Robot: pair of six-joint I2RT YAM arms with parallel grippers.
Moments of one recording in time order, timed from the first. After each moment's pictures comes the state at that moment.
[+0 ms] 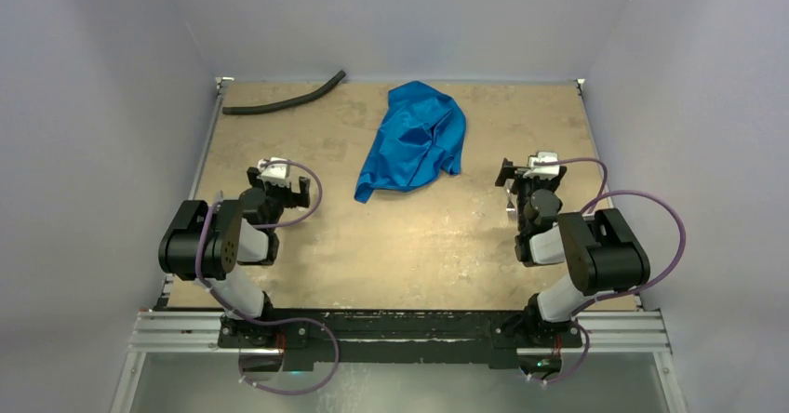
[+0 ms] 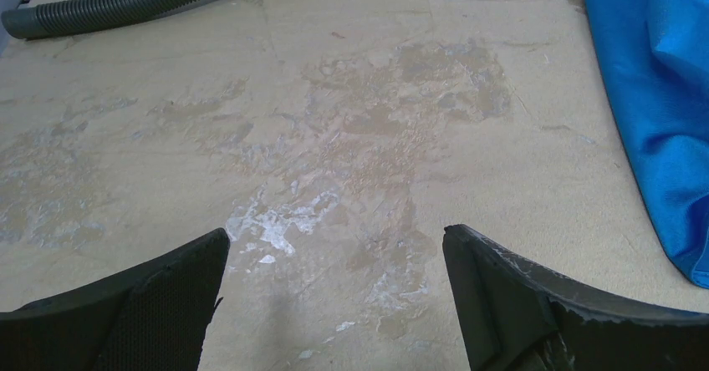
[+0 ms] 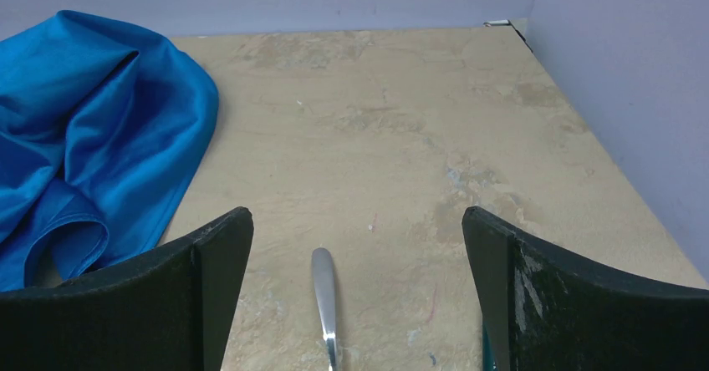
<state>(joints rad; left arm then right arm) 0.01 1.67 0.24 1.27 0.16 0.09 0.09 1.58 0.25 1.38 0.20 -0.02</state>
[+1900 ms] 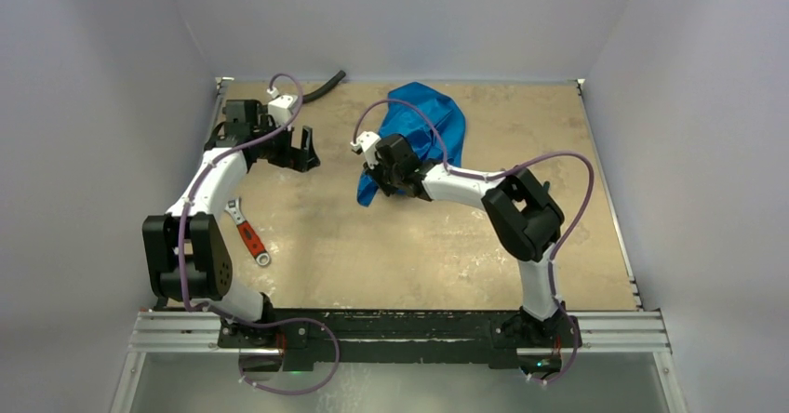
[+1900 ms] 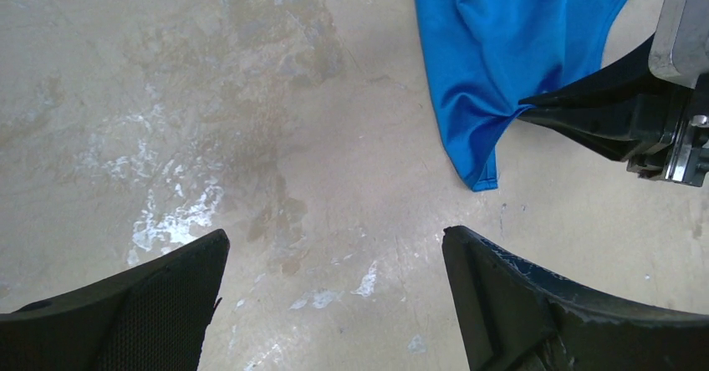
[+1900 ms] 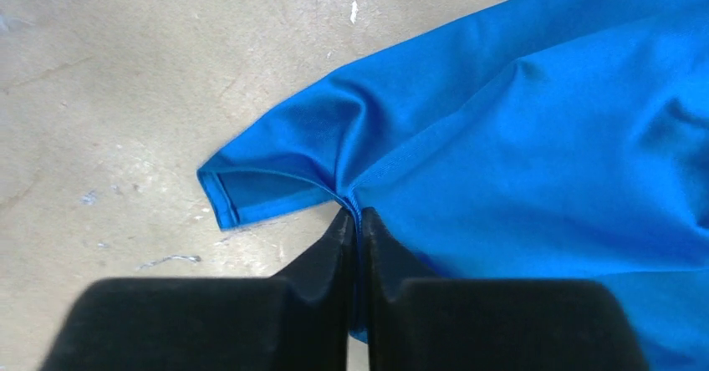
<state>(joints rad) 0.03 1.53 1.16 -0.45 0.51 0.19 0.76 2.02 1.36 -0.09 -0.02 -0.13</state>
